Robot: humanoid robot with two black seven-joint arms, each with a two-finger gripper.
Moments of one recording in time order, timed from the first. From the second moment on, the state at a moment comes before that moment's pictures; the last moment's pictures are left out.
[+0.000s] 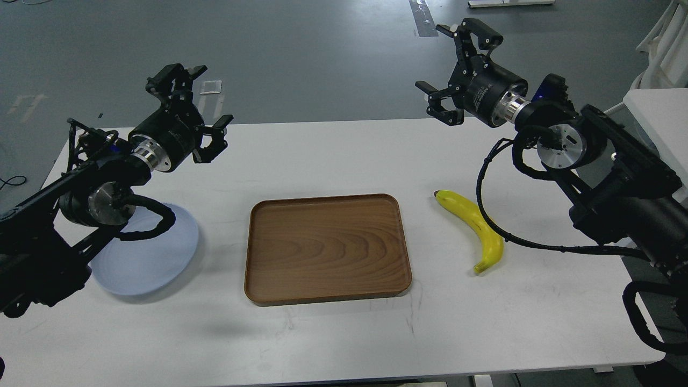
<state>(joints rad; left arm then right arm) -0.71 0.50 -0.70 -1.15 0.10 -0.02 -0.16 0.87 -0.33 0.86 0.97 -0.25 0.17 -0.11</state>
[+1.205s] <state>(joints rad) -0.71 0.51 -0.70 -1.13 0.11 -0.01 -0.16 0.87 -0.31 0.83 1.00 -0.25 0.15 -0.12</state>
